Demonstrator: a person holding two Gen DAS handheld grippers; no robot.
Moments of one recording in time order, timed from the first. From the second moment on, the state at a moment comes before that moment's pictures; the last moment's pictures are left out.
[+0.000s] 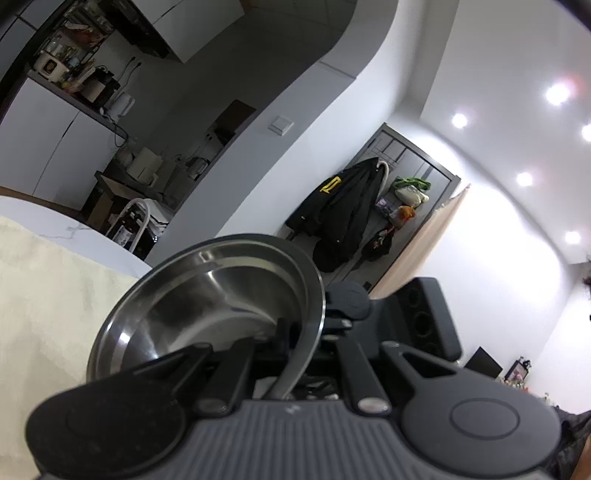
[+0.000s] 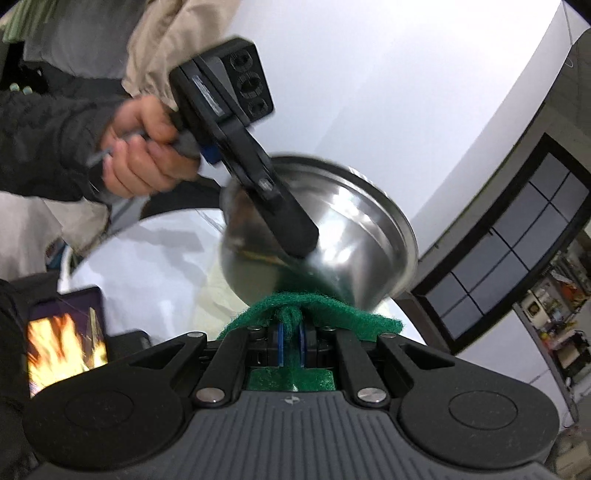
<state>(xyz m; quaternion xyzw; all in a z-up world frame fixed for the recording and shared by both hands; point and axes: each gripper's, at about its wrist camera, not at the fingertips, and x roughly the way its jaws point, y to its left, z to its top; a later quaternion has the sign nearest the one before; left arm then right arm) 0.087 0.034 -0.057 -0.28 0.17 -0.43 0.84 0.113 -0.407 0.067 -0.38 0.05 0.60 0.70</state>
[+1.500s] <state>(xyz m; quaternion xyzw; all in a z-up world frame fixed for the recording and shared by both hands) 0.092 0.037 -0.059 -0.29 0.17 -0.44 0.83 0.128 -0.412 0.060 -0.39 0.08 0.60 0.70</state>
